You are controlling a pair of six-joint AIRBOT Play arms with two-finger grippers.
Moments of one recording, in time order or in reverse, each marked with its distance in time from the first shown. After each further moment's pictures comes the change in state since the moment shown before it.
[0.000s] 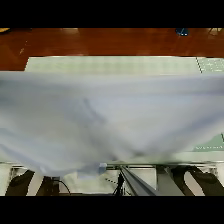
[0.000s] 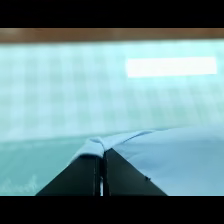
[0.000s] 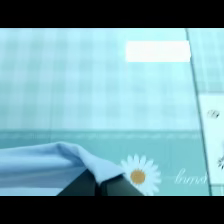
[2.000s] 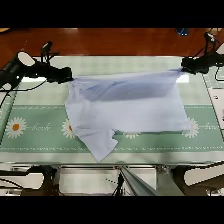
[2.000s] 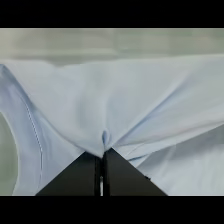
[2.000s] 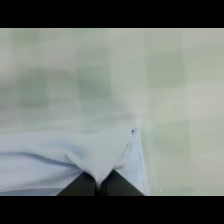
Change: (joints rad) left arm -0.431 -0.870 -0.472 0.038 0.813 0.103; right arm -0.074 -0.924 -0.169 0.134 -0.702 -0.032
